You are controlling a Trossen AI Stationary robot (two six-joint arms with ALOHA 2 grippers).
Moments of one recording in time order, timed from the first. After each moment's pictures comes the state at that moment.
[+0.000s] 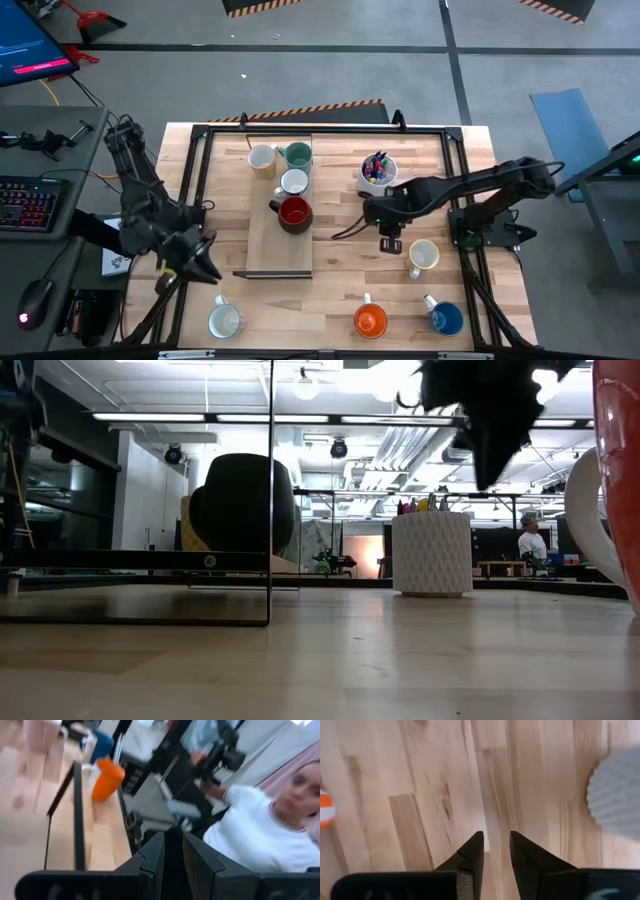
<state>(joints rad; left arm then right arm) -1.09 0.68 0.60 -0.17 -0.52 -0.75 0.14 1.48 1.18 -1.05 0.02 0.29</state>
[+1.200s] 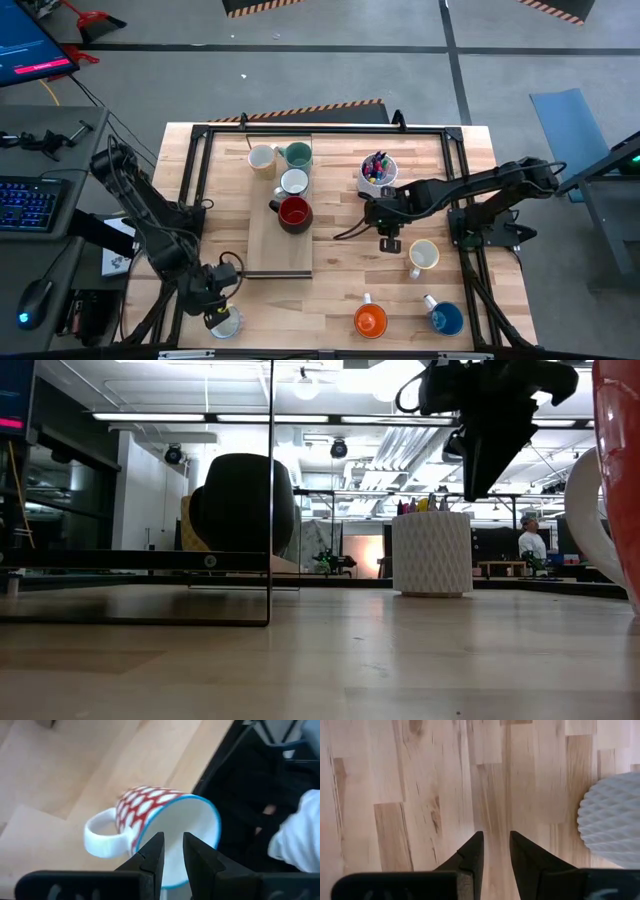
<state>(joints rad) -0.93 1.29 0.90 -0.63 0.00 -1.53 0.14 1.46 1.11 -0.92 0.07 0.18</state>
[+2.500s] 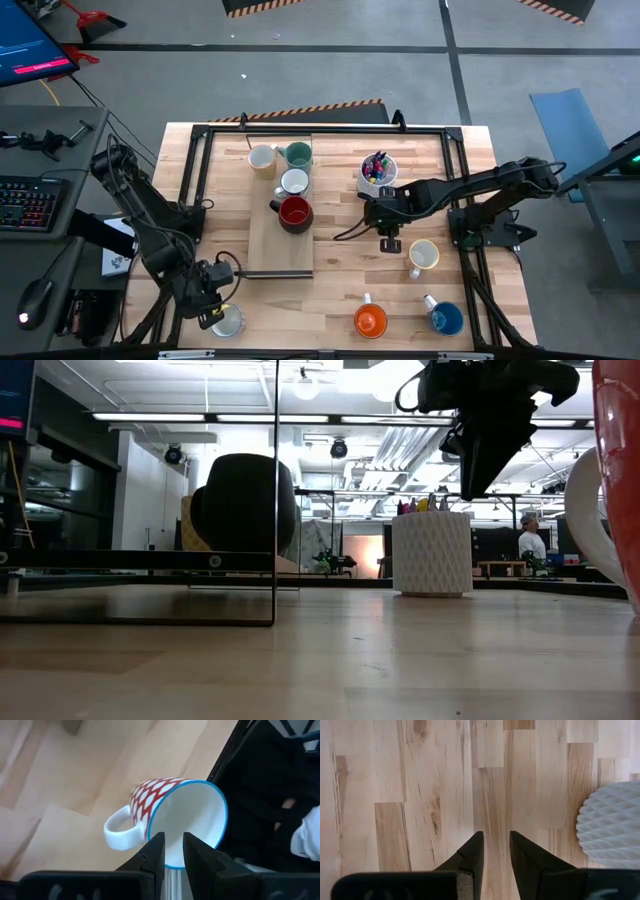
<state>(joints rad) -0.95 1.29 0.98 -0.79 -0.04 -1.49 0.14 1.46 1.11 -0.91 0.07 0.15</state>
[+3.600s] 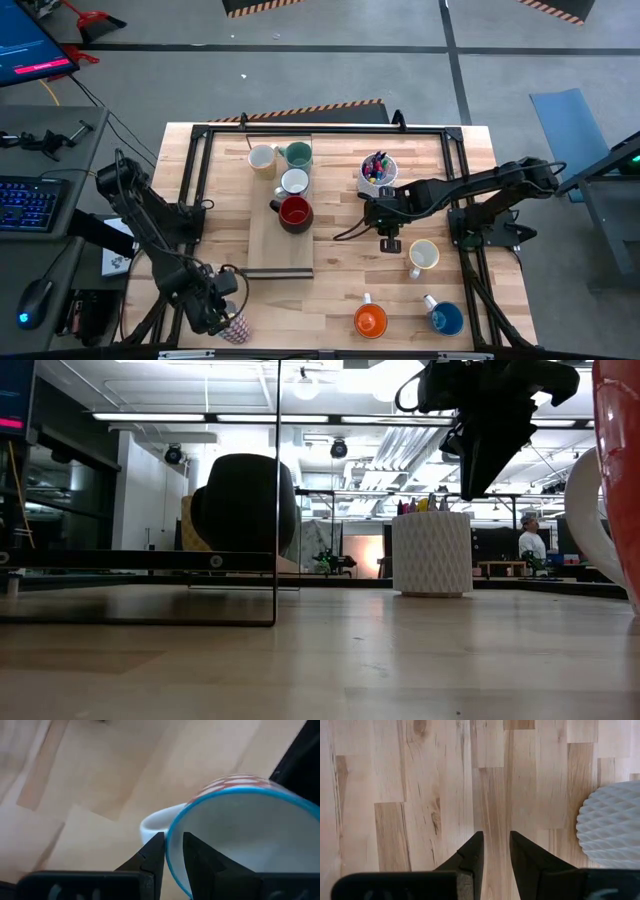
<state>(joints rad) -0.98 1.48 0.98 -0.80 -0.05 -1.48 0.14 1.46 1.11 -0.91 0.07 0.15</state>
